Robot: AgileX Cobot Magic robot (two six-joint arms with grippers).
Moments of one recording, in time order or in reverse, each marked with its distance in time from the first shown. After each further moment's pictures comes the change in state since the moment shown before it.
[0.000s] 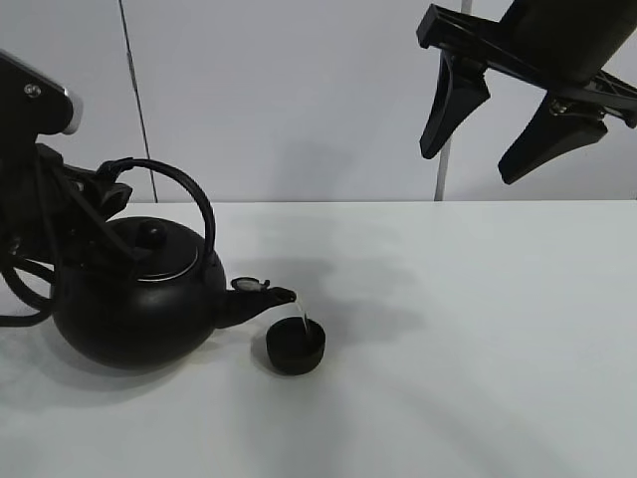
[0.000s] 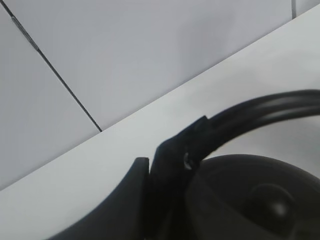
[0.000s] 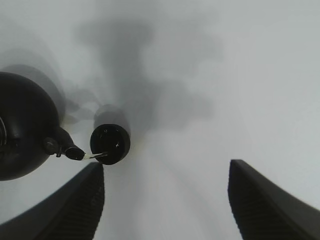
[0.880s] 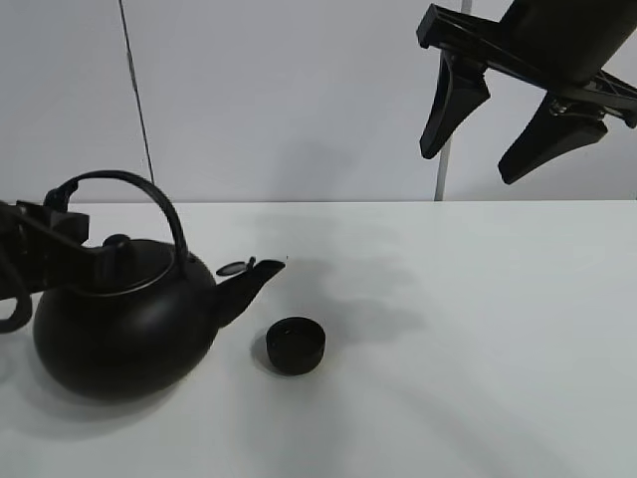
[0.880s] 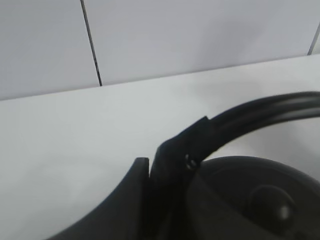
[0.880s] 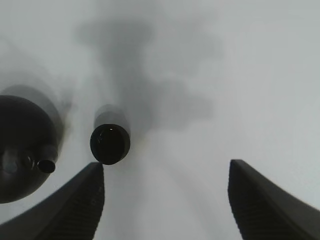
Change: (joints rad) left arm 0.000 0.000 0.136 -0.030 -0.105 -0.400; right arm 0.000 0.000 0.000 0.000 0.000 0.000
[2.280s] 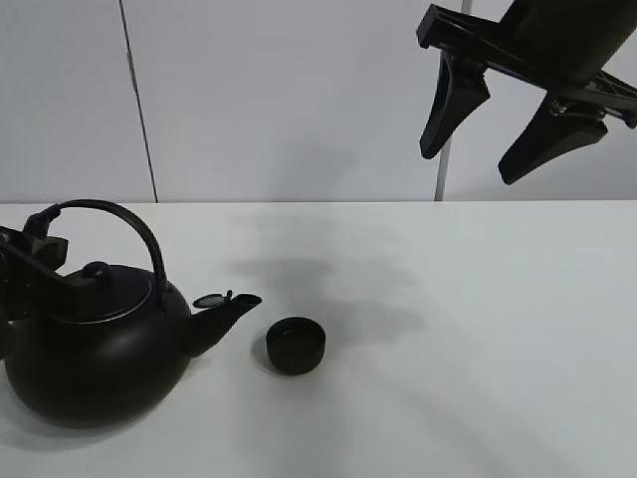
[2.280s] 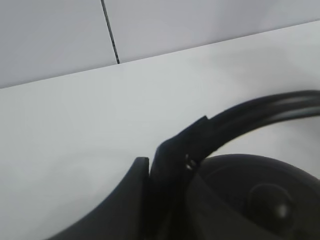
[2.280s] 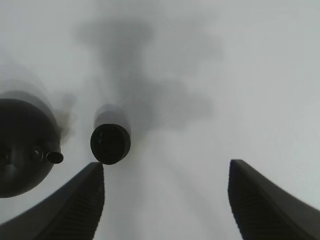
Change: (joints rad) left arm 0.000 0.017 0.032 -0.054 -0.001 0.087; right arm 0.000 0.000 0.000 0.000 0.000 0.002
